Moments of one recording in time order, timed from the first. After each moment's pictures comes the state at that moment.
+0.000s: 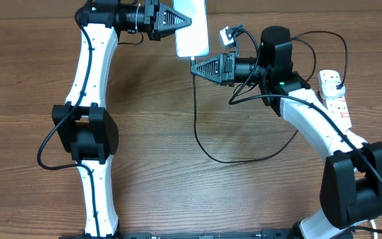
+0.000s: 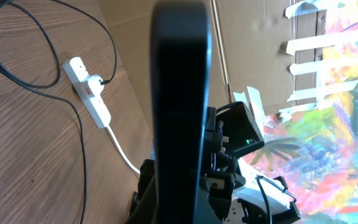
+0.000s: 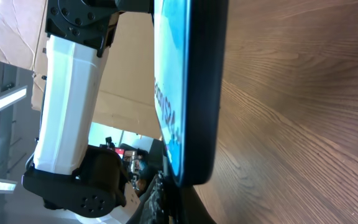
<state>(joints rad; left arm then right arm) -0.09 2.38 2.39 -0.84 1.53 -0.46 0.27 1.77 1.24 0.22 -1.17 0.90</state>
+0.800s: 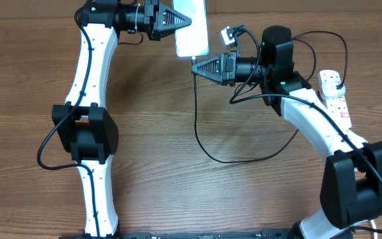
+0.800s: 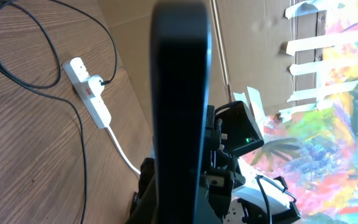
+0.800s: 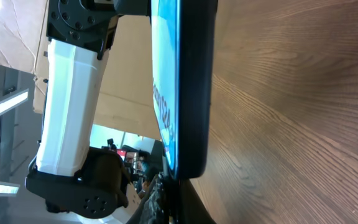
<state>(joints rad) -0.09 2.38 2.39 -0.84 1.53 -0.46 0.27 1.77 1.24 0.22 -1.17 0.92</state>
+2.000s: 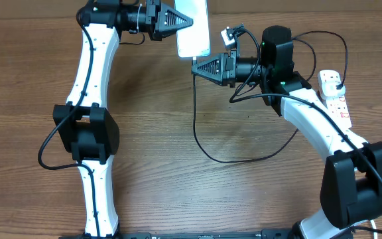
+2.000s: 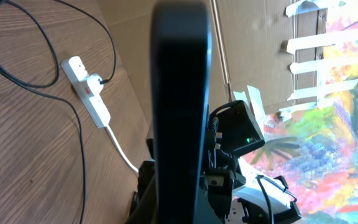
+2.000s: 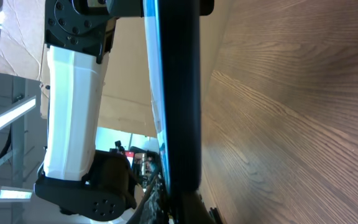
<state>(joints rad) -0.10 2.38 2.39 -0.84 1.53 -0.46 0.27 1.77 1.24 0.22 -1.17 0.98</state>
